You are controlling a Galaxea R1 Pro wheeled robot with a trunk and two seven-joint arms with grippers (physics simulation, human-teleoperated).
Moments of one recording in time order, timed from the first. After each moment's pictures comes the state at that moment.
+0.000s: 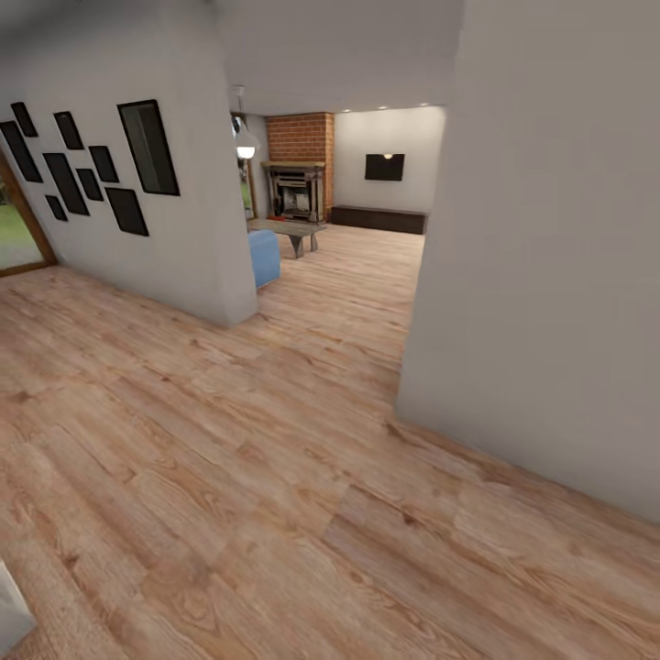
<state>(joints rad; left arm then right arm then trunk) -0.39 0.03 0.04 0.00 0.17 0.05 0.08 -0.23 0.01 0.62 0.03 -0.42 -0.10 0.04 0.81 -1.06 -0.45</state>
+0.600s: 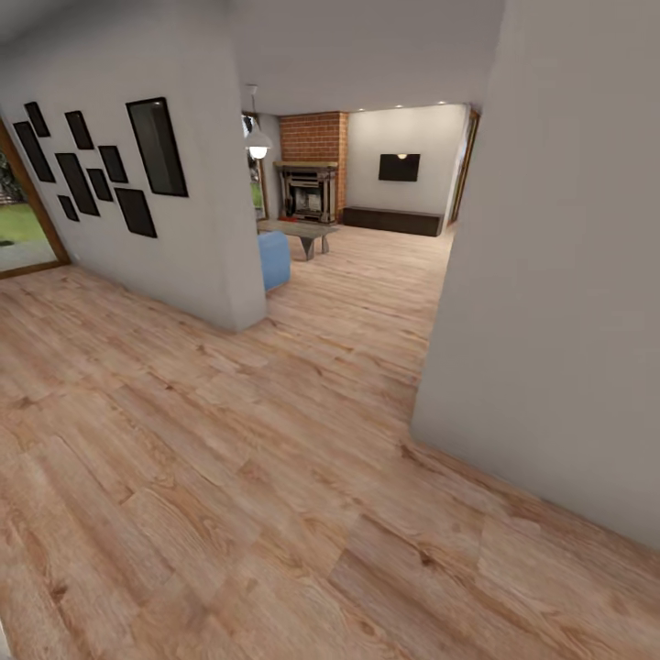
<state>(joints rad) -0.39 0.03 0.04 0.00 0.17 0.05 0.08 -0.23 0.00 0.62 0.03 -0.42 -0.10 0.04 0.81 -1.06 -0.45</state>
